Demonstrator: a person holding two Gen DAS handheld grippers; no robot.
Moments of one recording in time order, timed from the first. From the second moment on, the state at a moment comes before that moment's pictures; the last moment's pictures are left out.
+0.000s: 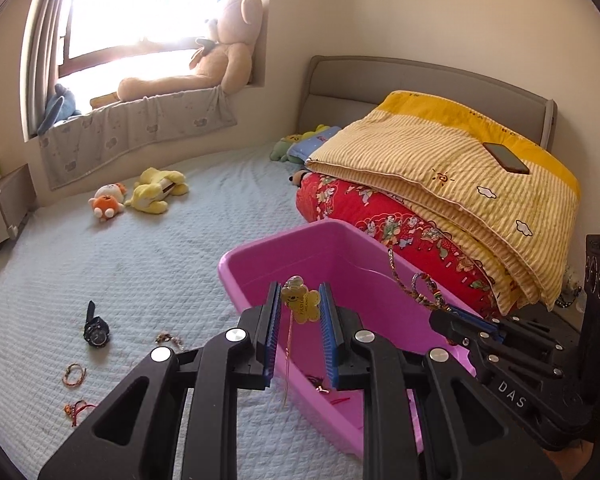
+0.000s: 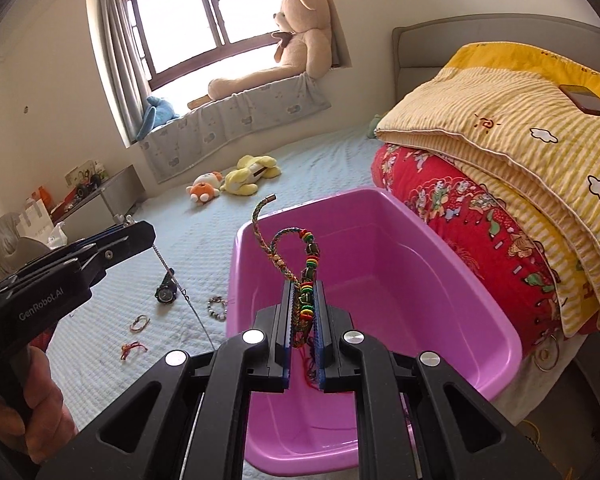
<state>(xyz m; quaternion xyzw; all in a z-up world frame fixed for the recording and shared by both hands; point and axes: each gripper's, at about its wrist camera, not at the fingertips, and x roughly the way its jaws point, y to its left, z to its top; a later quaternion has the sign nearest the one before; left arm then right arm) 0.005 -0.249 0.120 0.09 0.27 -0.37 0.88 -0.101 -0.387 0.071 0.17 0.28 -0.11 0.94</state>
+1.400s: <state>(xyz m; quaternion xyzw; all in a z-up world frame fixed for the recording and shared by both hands) 0.034 -0.306 0.027 0.15 0.41 -0.29 0.85 -0.086 -0.444 -0.001 0.25 0.39 -0.13 0.88</state>
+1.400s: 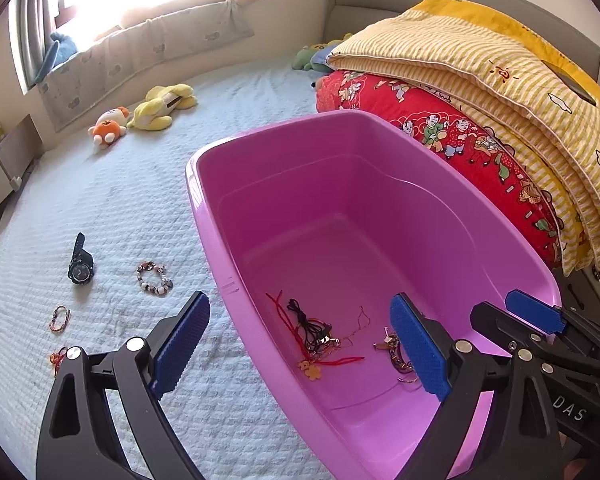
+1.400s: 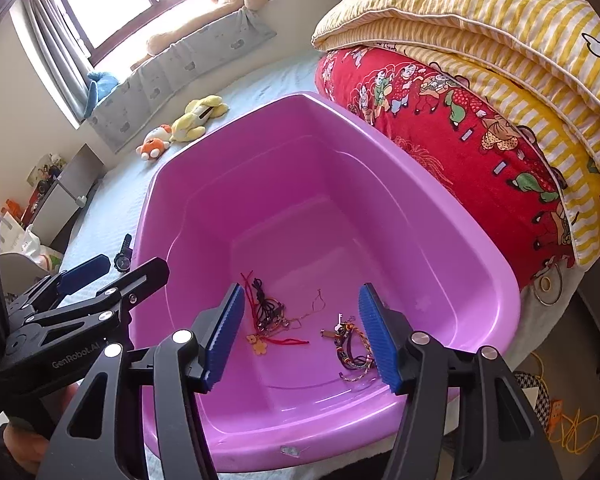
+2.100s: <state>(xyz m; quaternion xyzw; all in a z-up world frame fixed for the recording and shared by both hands) 0.027 -0.194 0.033 0.09 0.40 -0.23 0.88 -0.068 -0.373 0.025 0.20 0.39 -0.08 0.89</state>
